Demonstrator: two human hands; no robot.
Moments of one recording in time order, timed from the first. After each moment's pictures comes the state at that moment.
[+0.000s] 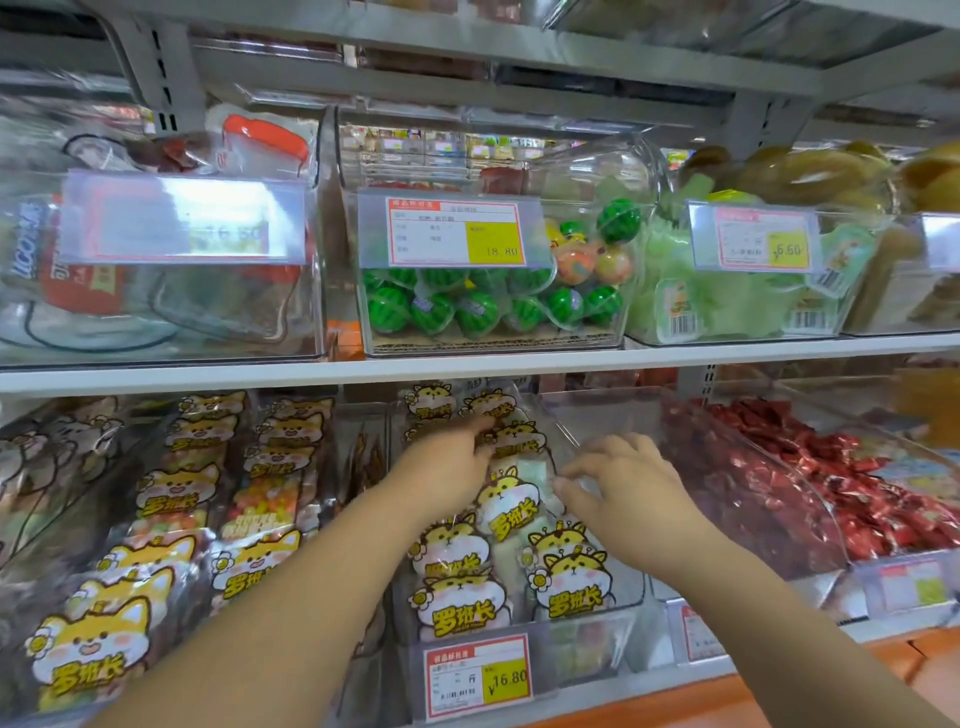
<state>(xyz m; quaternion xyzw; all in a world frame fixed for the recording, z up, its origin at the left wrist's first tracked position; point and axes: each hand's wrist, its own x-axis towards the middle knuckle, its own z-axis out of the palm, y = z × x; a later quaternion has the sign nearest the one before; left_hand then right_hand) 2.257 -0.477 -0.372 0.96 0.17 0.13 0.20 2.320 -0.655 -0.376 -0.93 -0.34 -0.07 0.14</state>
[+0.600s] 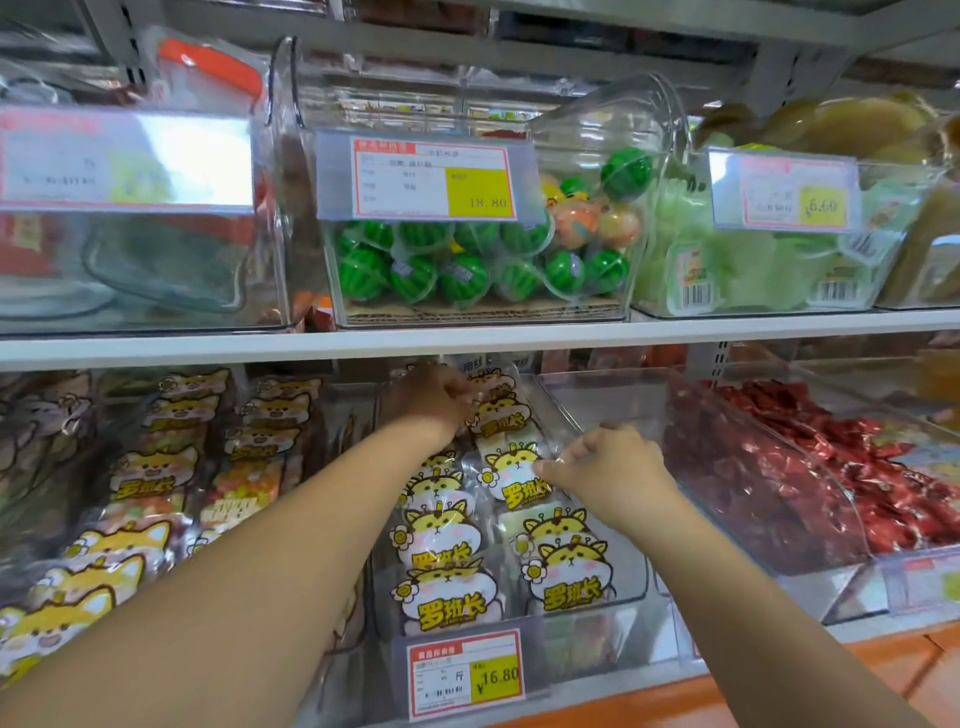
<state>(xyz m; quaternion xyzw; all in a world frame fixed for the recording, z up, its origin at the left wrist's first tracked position) 2.298 -0.449 -0.372 0.89 0.26 0.23 0.29 2.340 -0.634 -0.387 -0.93 -0.22 0.04 0.31</state>
